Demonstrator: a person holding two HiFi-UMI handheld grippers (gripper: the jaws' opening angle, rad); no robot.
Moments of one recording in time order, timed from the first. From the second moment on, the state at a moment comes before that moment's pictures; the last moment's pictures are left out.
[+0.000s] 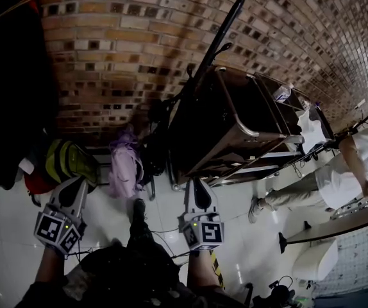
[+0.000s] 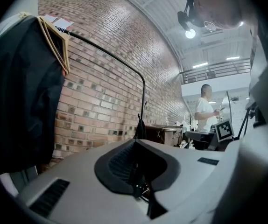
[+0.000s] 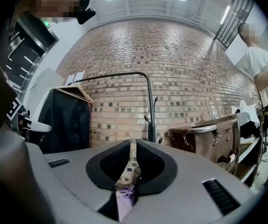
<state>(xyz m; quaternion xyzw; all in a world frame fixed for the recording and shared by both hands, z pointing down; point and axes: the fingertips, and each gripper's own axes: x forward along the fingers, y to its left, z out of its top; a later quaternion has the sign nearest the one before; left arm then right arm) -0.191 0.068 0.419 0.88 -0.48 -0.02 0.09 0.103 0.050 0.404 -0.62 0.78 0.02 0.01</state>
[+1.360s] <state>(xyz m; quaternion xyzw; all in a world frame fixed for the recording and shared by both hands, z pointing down) -0.070 -0.225 0.416 0.87 -0.49 -0.01 0.08 0.119 -0.304 0.412 -0.52 0.85 0.01 0.00</state>
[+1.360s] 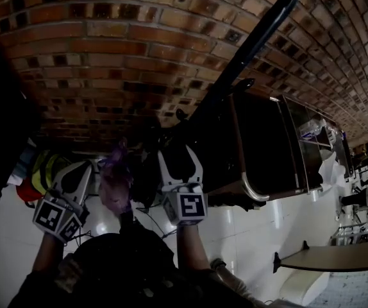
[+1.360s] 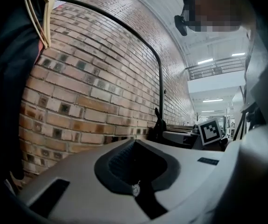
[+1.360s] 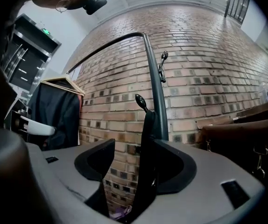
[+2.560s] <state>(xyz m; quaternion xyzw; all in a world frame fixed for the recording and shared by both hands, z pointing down) -0.060 -0.309 0.409 0.89 -0.44 -0.01 0.08 0.110 -0.329 0.406 -0.52 0.85 -0.01 0.02</state>
